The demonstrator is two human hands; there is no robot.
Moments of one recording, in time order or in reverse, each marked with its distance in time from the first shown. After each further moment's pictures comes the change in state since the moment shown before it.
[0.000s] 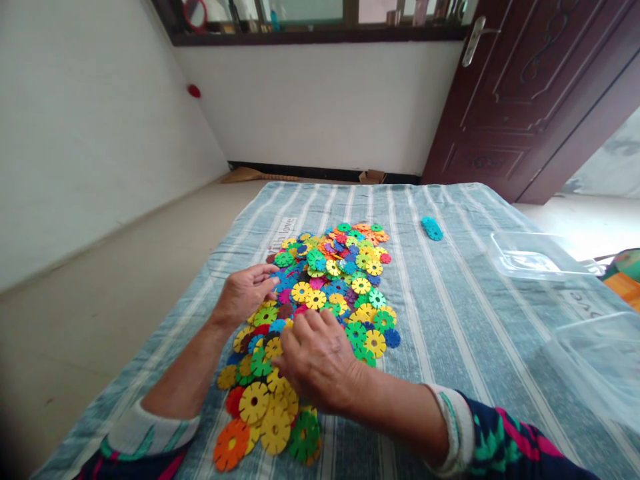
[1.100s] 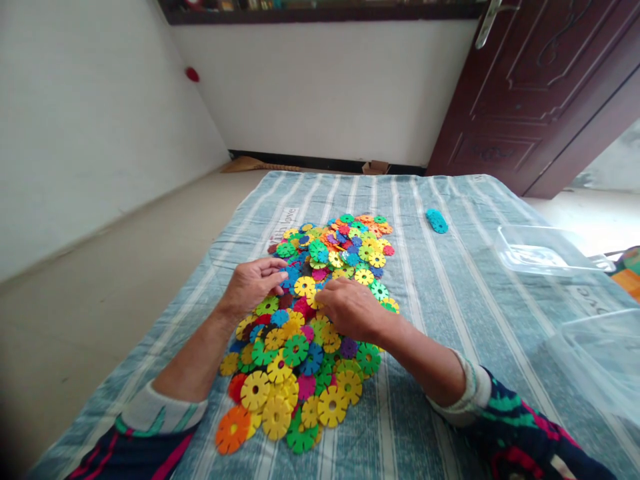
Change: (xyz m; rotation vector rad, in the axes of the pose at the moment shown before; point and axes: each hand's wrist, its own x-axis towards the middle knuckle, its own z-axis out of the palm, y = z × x) left_hand -0.011 0.015 0.007 -0.123 -0.059 -0.041; right_hand 0.009 0.076 -0.008 0.208 -0.162 0.000
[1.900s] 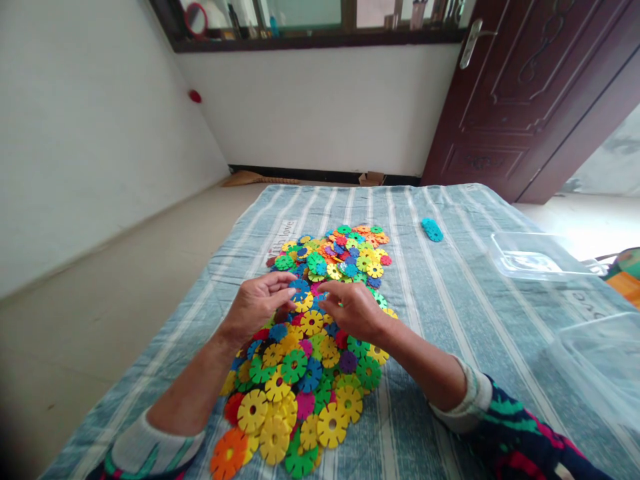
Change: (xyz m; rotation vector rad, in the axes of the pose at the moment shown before) left_hand -0.012 0.013 0.013 -0.119 -0.099 -0.035; right_hand 0.005 0.003 0.002 0.510 0.260 0.302
